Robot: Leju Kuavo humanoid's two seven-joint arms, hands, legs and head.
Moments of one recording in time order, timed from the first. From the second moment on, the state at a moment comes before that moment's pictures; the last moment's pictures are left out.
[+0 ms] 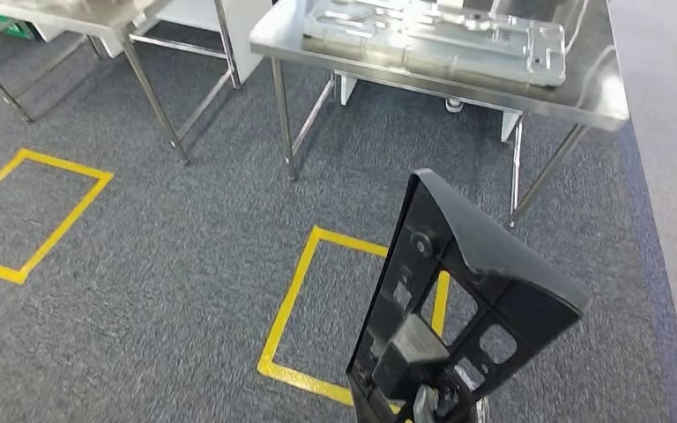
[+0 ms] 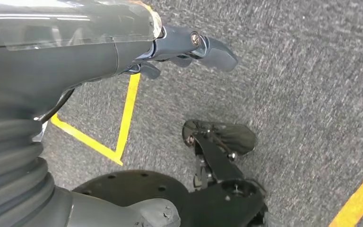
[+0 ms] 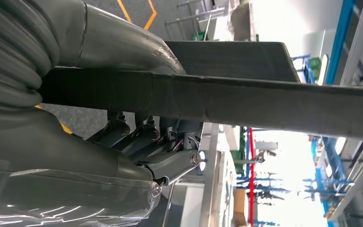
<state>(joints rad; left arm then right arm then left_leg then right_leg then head) -0.06 -0.15 1.28 -0.25 -1.23 -0.03 -0.37 0.54 0.21 0.26 -1.90 0.14 0.06 -0.66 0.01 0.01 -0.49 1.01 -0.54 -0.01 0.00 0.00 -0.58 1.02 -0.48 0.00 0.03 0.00</state>
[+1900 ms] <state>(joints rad) -0.06 -0.15 1.28 -0.25 -1.27 -0.05 -0.35 0.42 0.08 0.42 -1.92 0.30 -0.29 -0.49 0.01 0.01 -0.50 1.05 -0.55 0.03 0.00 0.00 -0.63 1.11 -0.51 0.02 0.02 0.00</state>
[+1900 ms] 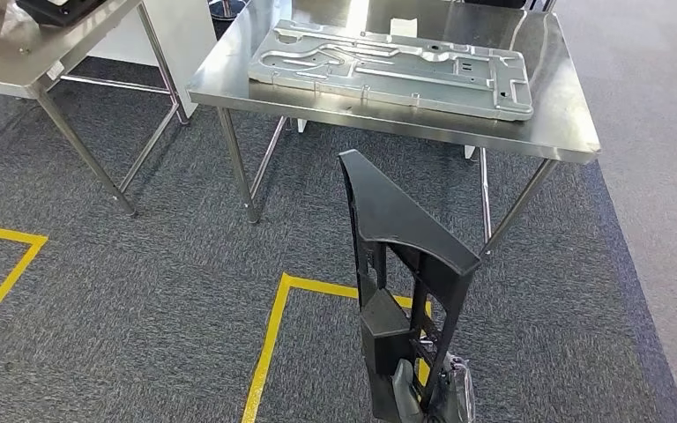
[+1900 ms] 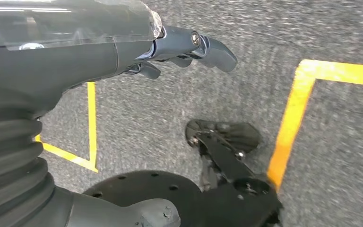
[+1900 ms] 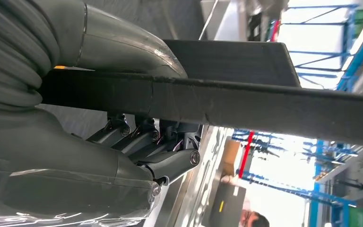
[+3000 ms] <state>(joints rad) -0.08 -0.11 1.21 -0.24 -1.38 -0.08 -0.33 -0.08 -0.06 0.31 -1.80 1.56 -0.46 0.24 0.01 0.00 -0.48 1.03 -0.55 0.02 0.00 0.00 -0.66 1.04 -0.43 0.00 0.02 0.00</state>
